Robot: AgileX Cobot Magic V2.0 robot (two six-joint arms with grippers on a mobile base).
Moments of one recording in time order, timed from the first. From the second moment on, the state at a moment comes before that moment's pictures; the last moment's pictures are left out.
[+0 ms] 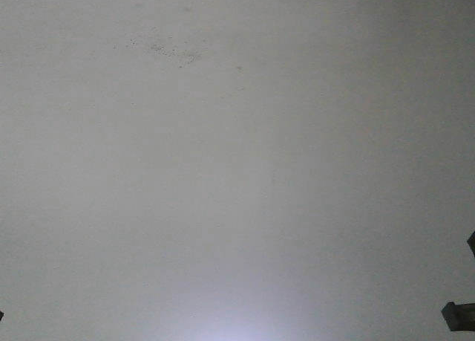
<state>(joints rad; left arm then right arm) -0.16 -0.01 0.03 -0.16 0.11 0.01 0.07 -0.01 0.03 -0.01 0.21 0.01</state>
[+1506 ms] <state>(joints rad) -0.16 -0.01 0.03 -0.16 0.11 0.01 0.07 -0.01 0.03 -0.01 0.21 0.01</state>
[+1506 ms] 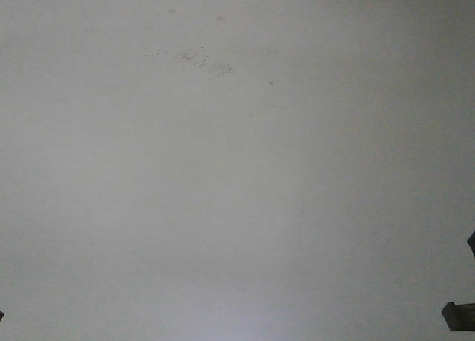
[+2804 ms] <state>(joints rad) -0.16 -0.01 0.03 -0.16 0.11 0.01 0.07 -0.01 0.03 -0.01 0.21 0.01</state>
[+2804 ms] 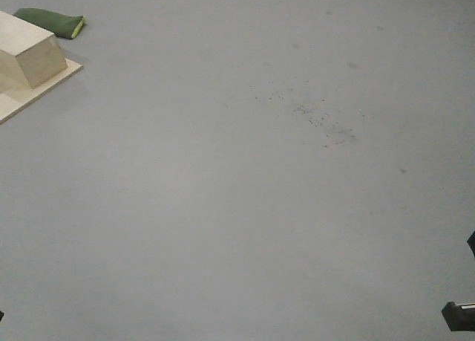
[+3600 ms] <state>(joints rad) -0.16 -0.01 0.03 -0.16 0.11 0.01 0.07 -0.01 0.03 -0.01 0.21 0.01</state>
